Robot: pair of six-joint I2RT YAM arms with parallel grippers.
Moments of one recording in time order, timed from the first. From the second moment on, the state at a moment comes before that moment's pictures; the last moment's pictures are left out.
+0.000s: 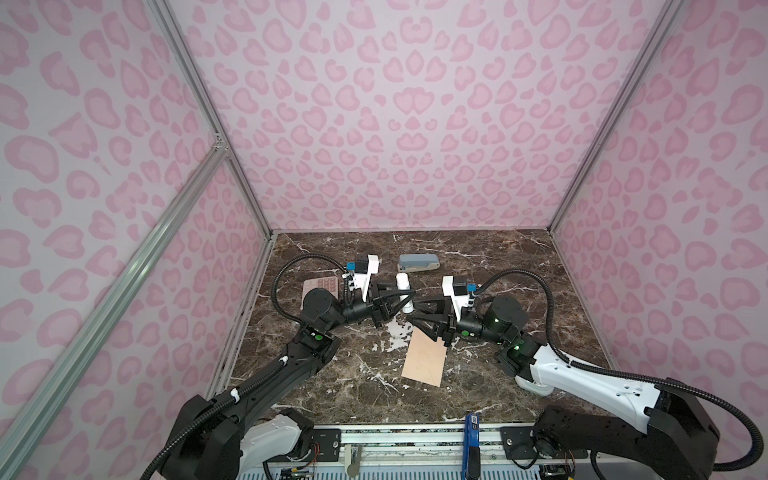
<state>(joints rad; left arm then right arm) -0.54 1.15 0.65 0.80 0.80 -0.63 0.78 1.17 0.65 0.61 -0.56 0.32</state>
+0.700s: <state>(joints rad) -0.56 1.16 0.65 0.83 0.81 -0.63 0.78 1.20 0.67 0.62 -0.56 0.33</state>
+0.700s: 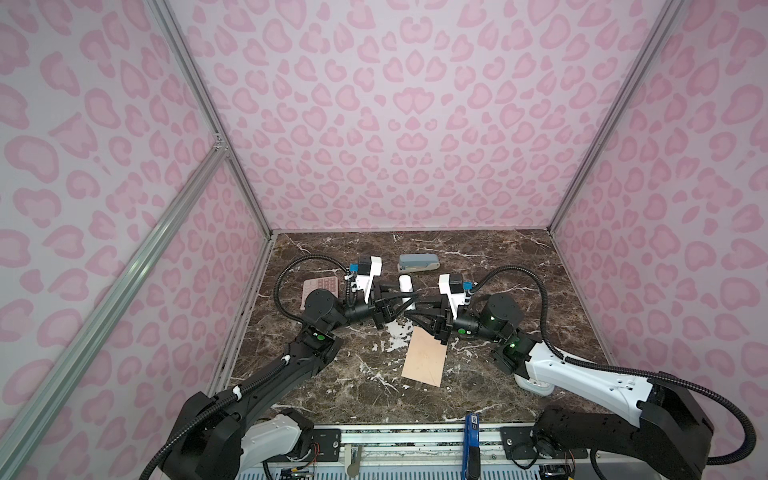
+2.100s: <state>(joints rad) -0.83 1.13 0.68 0.70 -0.09 -0.48 1.24 1.34 0.85 0.48 0.81 -0.28</state>
